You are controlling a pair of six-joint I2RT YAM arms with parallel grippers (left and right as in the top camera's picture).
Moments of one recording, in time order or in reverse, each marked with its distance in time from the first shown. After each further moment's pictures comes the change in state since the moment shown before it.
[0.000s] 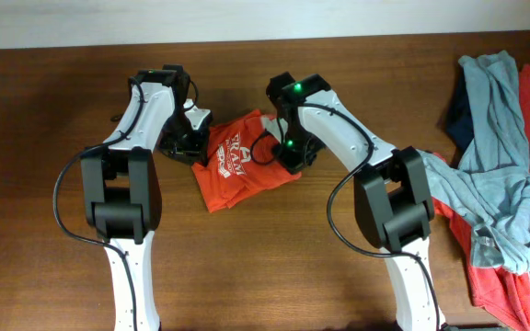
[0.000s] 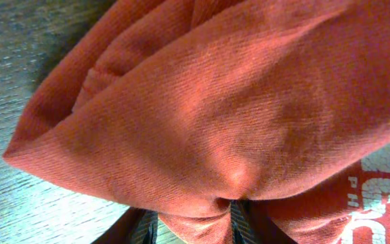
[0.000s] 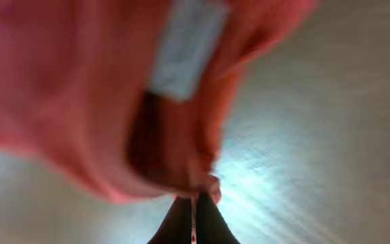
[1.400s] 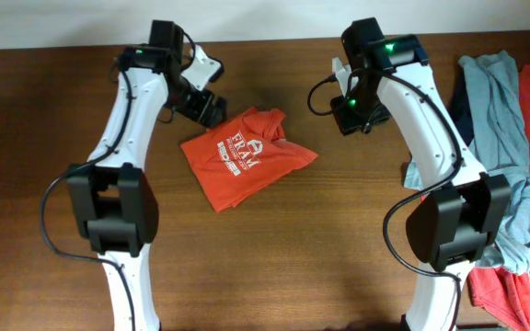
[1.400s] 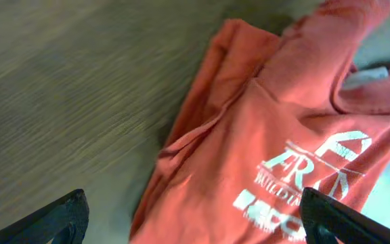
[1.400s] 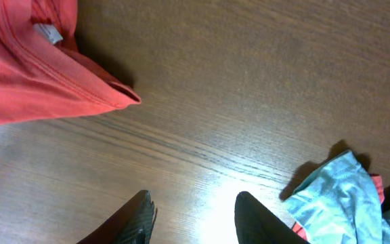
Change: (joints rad) left arm -0.019 -0.117 0.126 0.187 0.082 0.272; right arm -0.219 -0.247 0.069 -0.116 0.084 0.090
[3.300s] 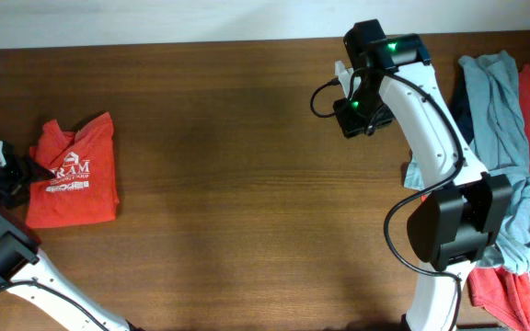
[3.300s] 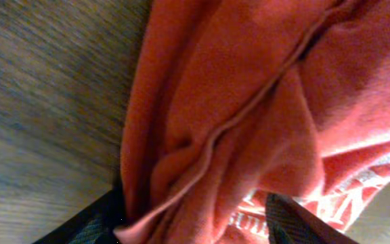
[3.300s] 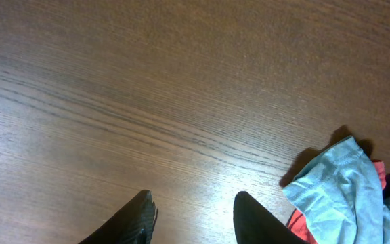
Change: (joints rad) left arm 0.903 0.204 0.023 -0.192 0.135 -0.246; right arm -0.010 0.000 0.000 -0.037 0.000 0.000
